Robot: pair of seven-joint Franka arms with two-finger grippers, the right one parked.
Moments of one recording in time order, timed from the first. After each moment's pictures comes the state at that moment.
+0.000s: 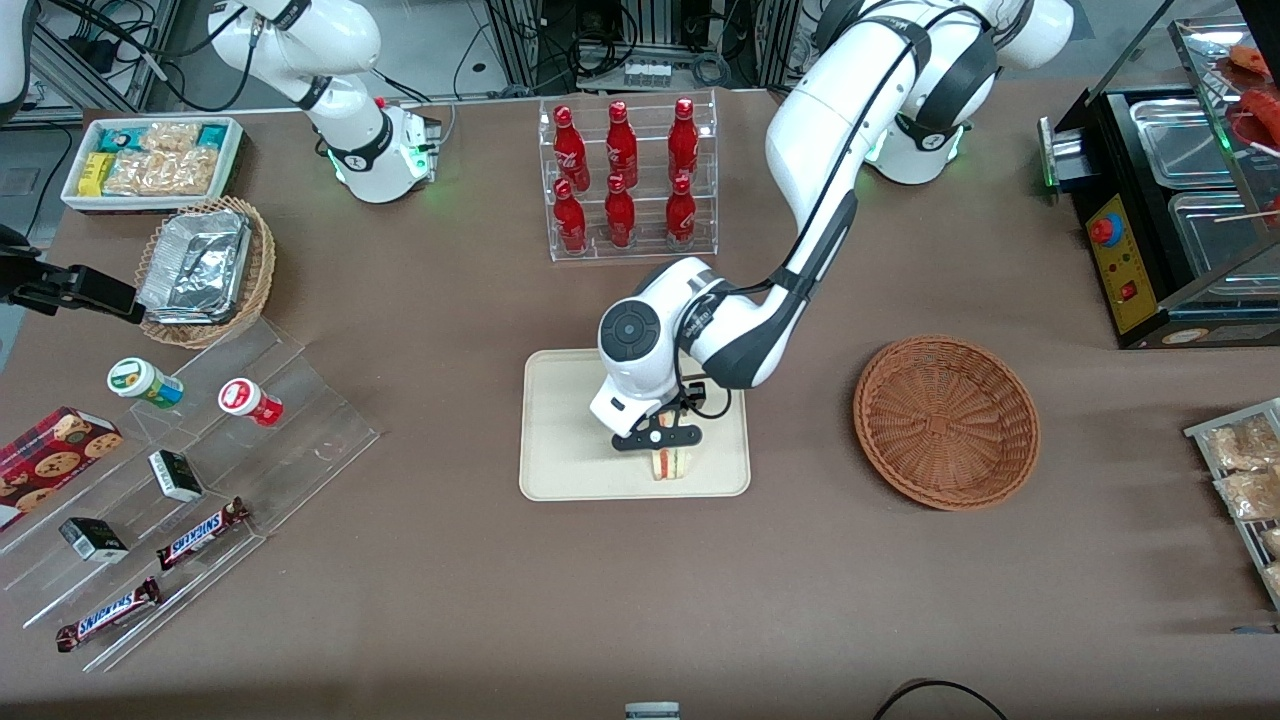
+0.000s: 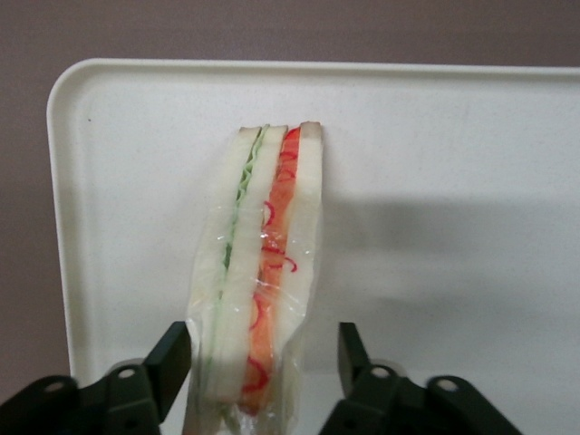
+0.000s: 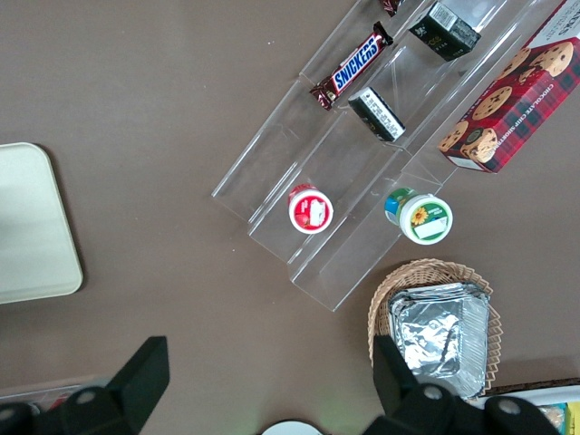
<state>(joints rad) -0.70 0.90 -0.08 -1.18 0.12 1.99 -0.87</state>
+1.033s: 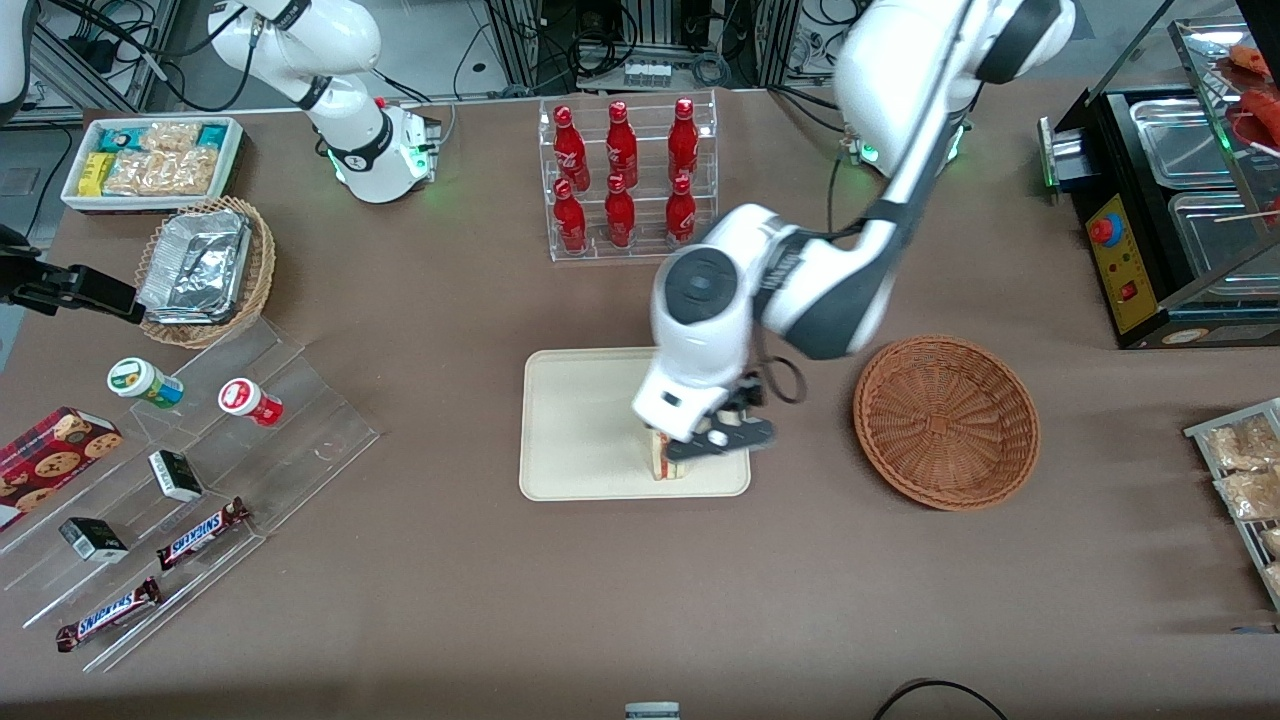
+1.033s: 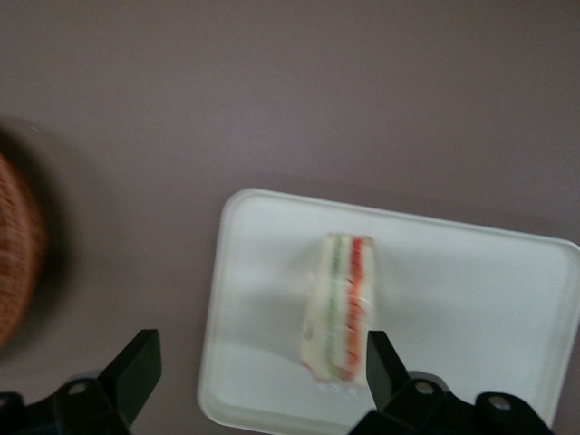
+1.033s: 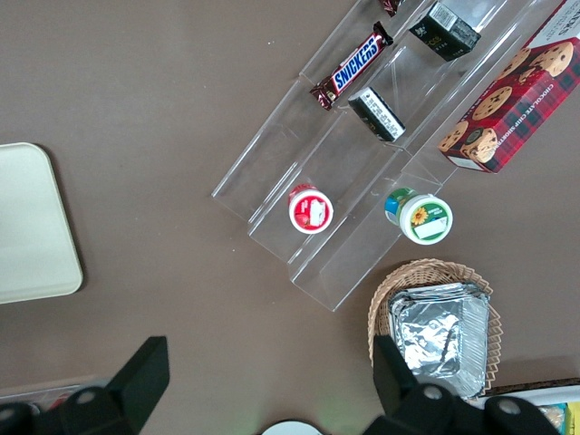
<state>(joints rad) -0.57 0.68 -0.07 -1.15 0.11 1.81 -0.82</state>
